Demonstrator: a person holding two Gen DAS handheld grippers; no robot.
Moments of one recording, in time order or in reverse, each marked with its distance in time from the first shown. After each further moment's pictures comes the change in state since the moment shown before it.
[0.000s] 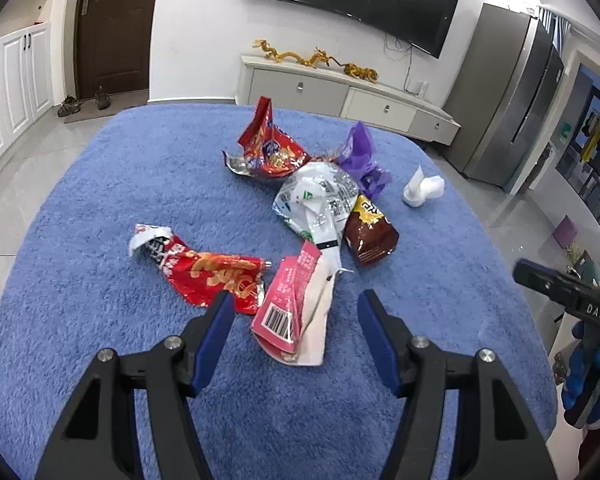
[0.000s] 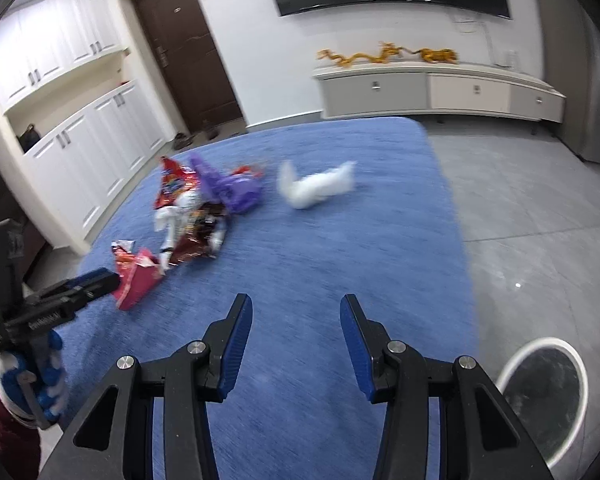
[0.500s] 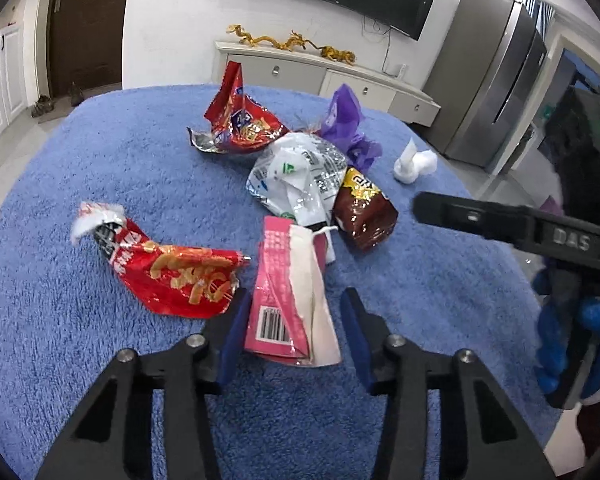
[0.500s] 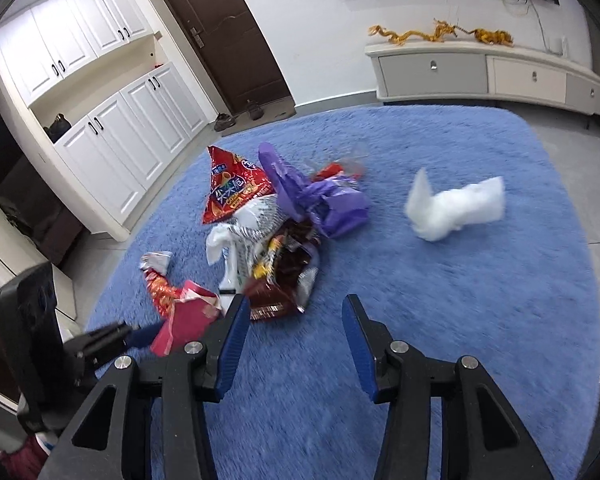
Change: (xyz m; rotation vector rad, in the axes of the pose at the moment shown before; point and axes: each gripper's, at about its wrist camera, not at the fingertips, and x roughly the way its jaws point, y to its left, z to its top) left arm 0.036 -0.002 -0.001 0.040 0.053 -0.078; right arm 0.080 0.048 0.042 -0.006 0.078 0.170
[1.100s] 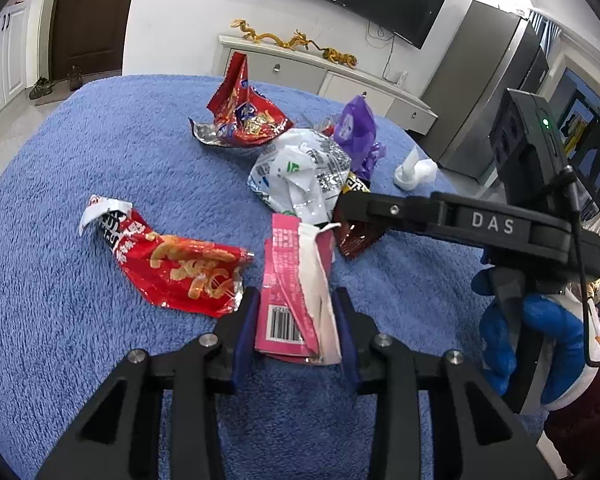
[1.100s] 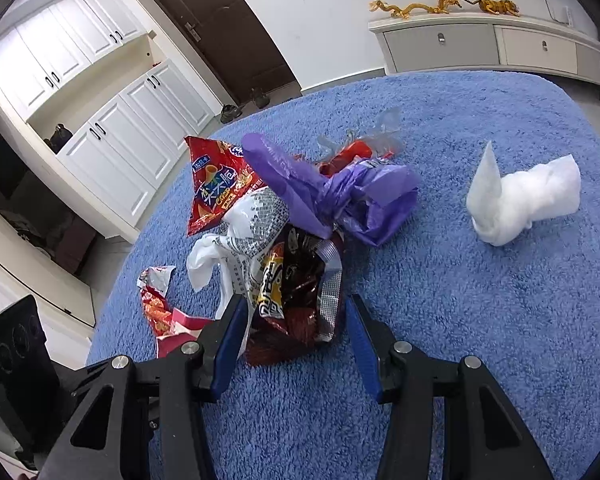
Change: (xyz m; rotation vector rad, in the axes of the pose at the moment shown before) left arm -0.005 0.011 -0.007 -0.053 0.000 -0.043; right arm 0.043 -0.004 0.014 0.064 0.051 0.065
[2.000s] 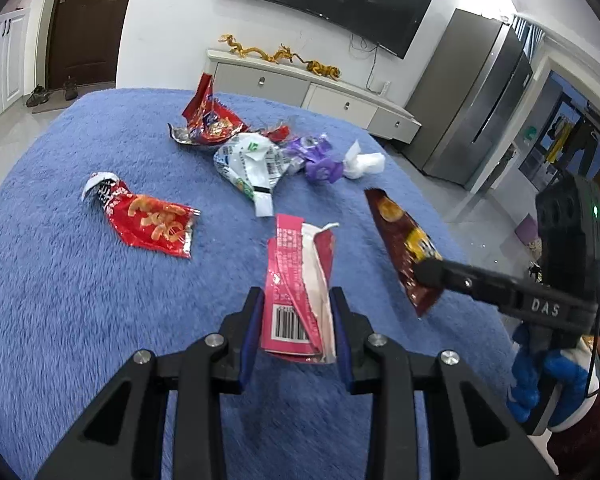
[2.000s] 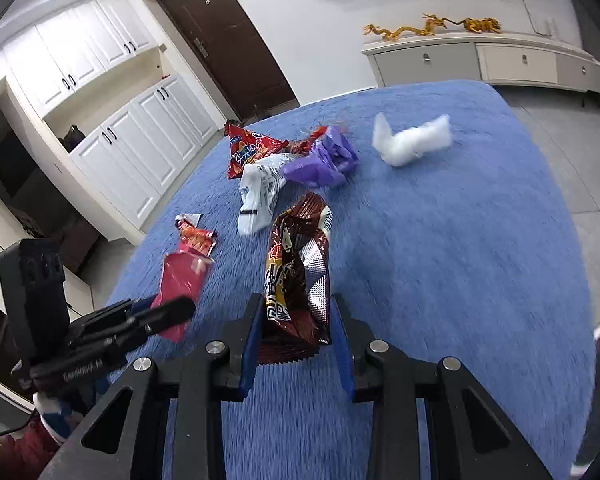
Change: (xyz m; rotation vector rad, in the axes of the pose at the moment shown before) left arm -0.043 -0.047 -0.034 0.013 -0.059 -0.034; right arm -0.107 -0.003 -0.088 -0.016 -0.082 -0.017
